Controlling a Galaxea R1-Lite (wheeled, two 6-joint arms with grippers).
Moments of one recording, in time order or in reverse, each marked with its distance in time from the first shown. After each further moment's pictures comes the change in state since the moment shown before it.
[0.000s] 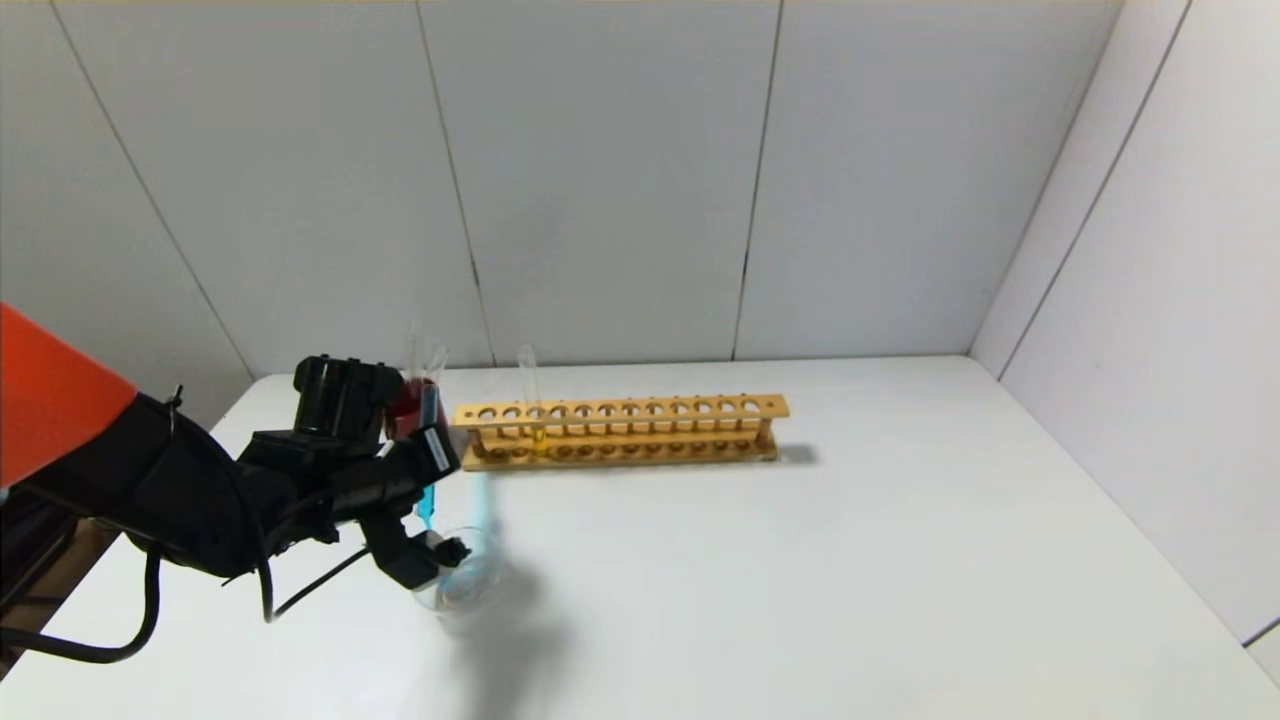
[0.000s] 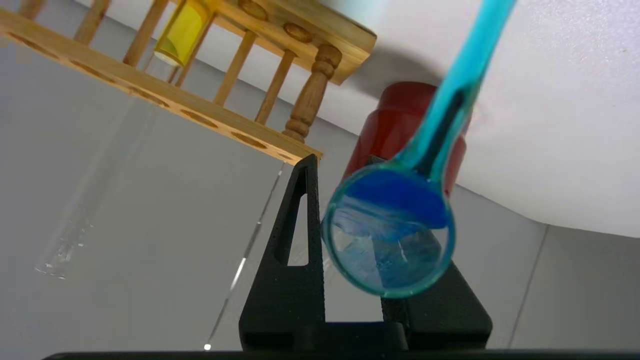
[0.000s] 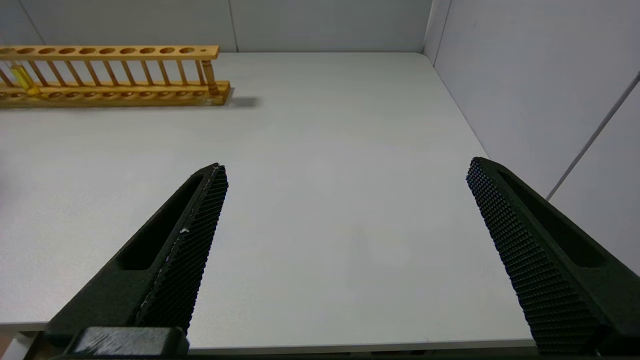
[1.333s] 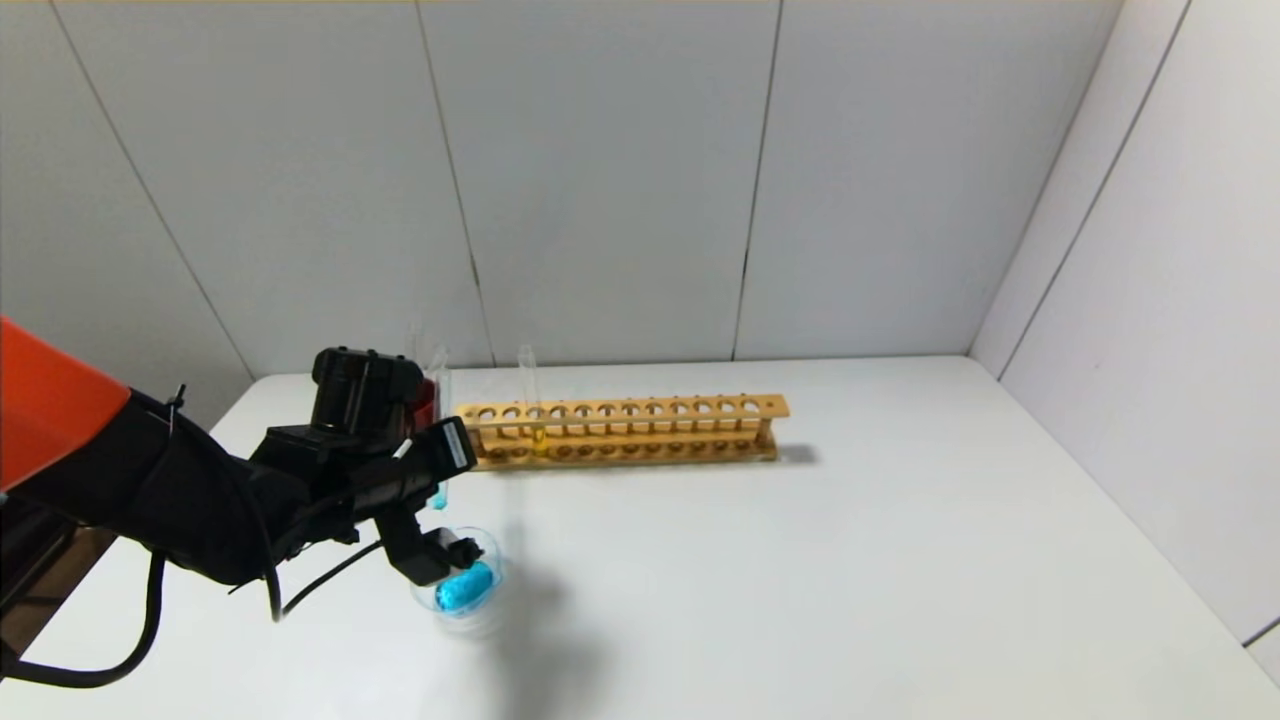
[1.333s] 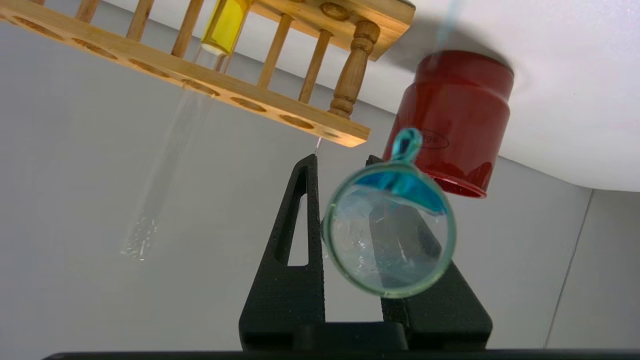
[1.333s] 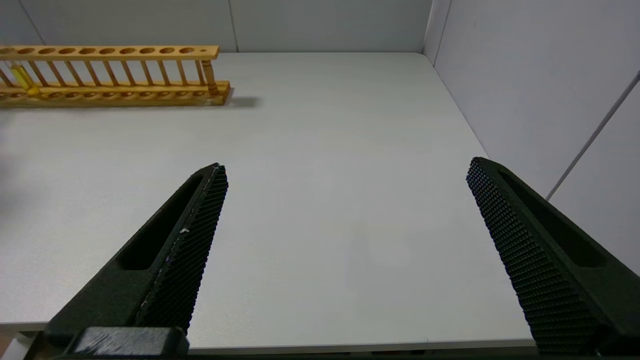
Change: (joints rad) left arm -0.072 -0.032 -0.008 -0.005 0.084 0.057; right arm 0.000 0.000 0.000 0.000 0.000 0.000
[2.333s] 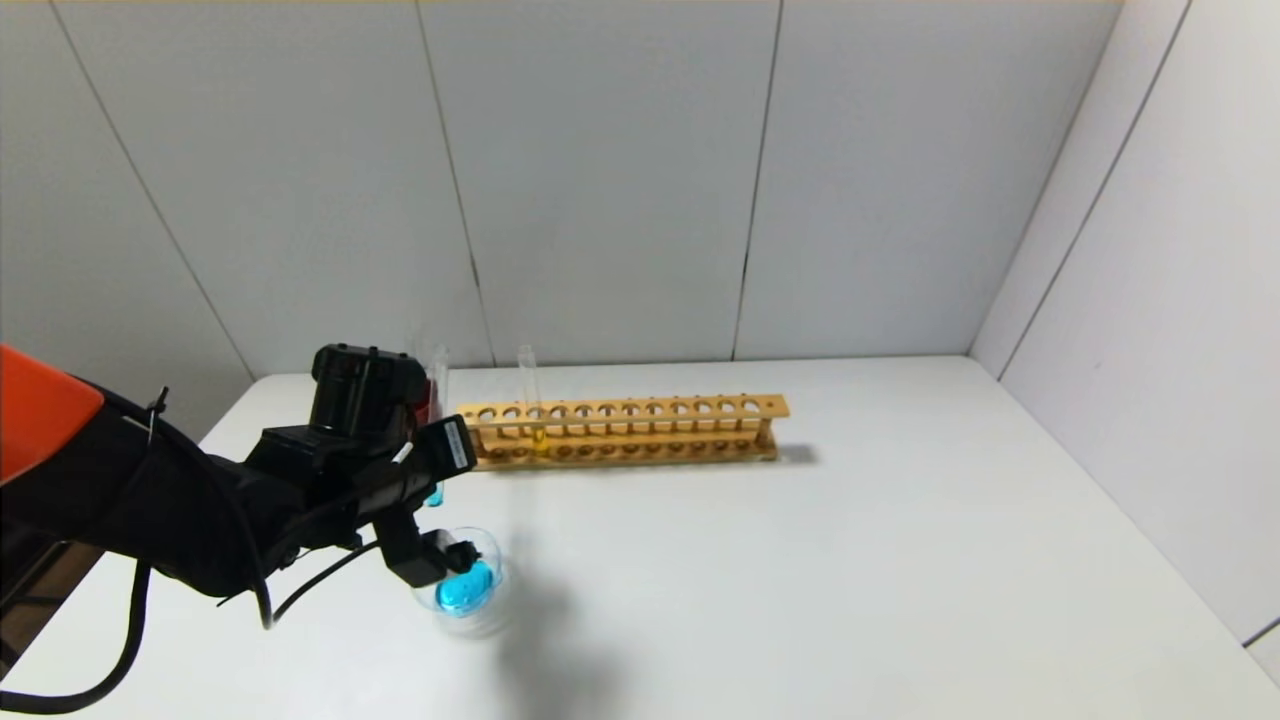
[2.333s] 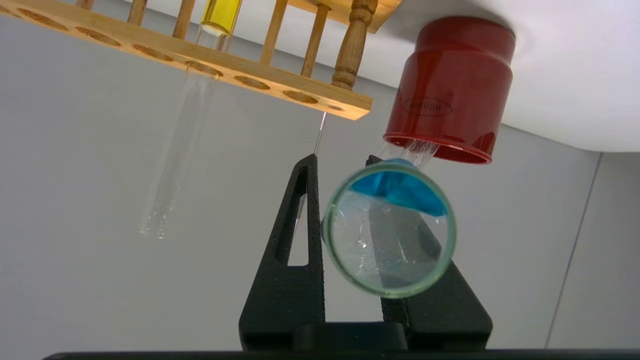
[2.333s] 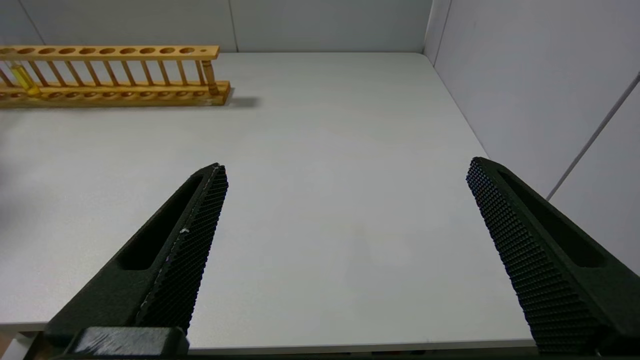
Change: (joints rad) left arm -0.038 -0.040 0.016 0.000 0.082 0.045; right arm 0.000 0.000 0.000 0.000 0.000 0.000
